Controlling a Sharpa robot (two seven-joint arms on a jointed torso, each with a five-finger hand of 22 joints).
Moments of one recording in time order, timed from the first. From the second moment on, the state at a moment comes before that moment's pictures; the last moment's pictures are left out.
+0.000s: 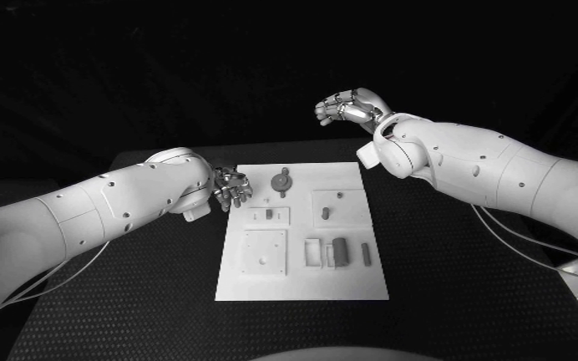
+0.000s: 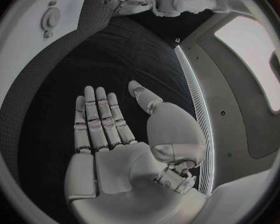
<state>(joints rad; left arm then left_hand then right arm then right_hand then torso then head) 1.27 -0.50 -0.19 1.06 -0.95 0.06 -0.36 0.68 0.19 0.68 -0.29 0.05 1.01 0.11 0.35 0.50 1.37 0.02 0.11 0.63 1.13 -0.06 0.88 0.76 0.01 1.17 -0.16 0.19 1.11 1.25 -0.62 -0.06 1.05 -0.46 -0.26 0.31 0.98 -0.02 0.53 -0.28 0.10 0.78 0.20 0.30 0.41 0.98 0.17 0.25 0.07 0.88 0.16 0.27 0.55 0.21 0.58 0.25 0.07 1.29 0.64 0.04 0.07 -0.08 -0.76</state>
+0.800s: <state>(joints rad) 1.23 -0.47 -0.22 1.06 -1.00 0.04 -0.37 0.65 0.19 0.69 -0.29 0.05 1.02 0.11 0.36 0.50 1.38 0.01 0.12 0.64 1.13 -0.07 0.90 0.76 0.01 1.18 -0.16 0.19 1.13 1.25 -0.62 -0.06 1.05 -0.46 -0.26 0.31 0.98 -0.02 0.52 -0.28 0.10 0.78 0.20 0.30 0.41 0.98 0.17 0.25 0.07 0.88 0.16 0.27 0.55 0.21 0.58 0.25 0.07 1.29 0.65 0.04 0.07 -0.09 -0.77</state>
